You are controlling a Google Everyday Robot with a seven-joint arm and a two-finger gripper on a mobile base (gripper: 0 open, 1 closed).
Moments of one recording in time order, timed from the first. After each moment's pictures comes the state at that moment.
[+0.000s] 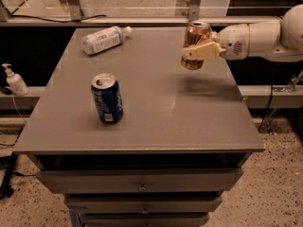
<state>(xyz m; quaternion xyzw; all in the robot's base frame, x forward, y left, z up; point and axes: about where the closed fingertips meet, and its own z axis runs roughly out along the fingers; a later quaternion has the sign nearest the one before) 0.652 -0.121 0.926 -0.44 0.66 0.39 0.47</state>
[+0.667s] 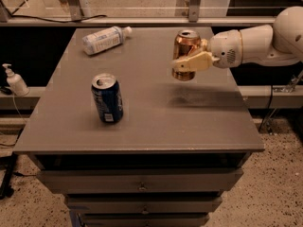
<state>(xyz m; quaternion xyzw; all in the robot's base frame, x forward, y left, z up) 0.606 -0.087 0.921 -0.48 0.64 0.41 0.44</state>
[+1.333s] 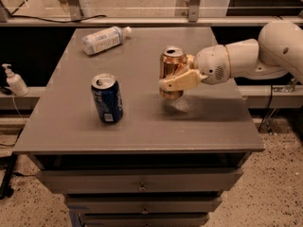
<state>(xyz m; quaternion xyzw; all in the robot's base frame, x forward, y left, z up) 0.556 -0.049 0.900 -0.52 0.62 0.42 0.41</state>
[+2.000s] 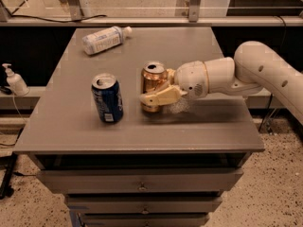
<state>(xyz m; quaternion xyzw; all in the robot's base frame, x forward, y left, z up) 0.535 0.001 0.873 -0.53 0.58 0.45 0.42</state>
